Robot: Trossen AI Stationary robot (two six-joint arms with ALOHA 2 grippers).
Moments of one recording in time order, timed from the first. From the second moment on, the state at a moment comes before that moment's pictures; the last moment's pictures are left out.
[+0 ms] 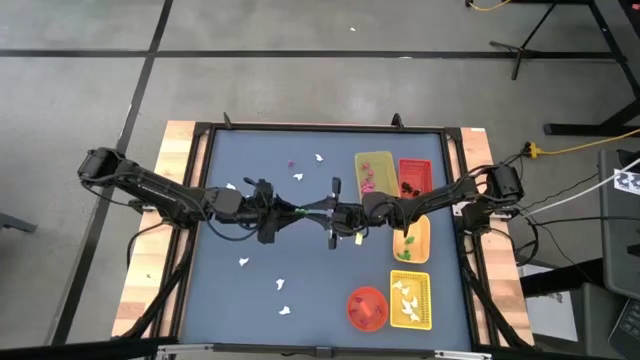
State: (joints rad) left arm -0.21 1.17 0.57 0.49 -0.33 -0.67; right arm 0.14 1.75 0.92 0.85 0.15 -0.61
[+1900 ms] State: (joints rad) left arm -0.21 1.17 0.57 0.43 -0.36 -0.64; right arm 0.14 1.27 0.92 -1.14 -0.05 0.00
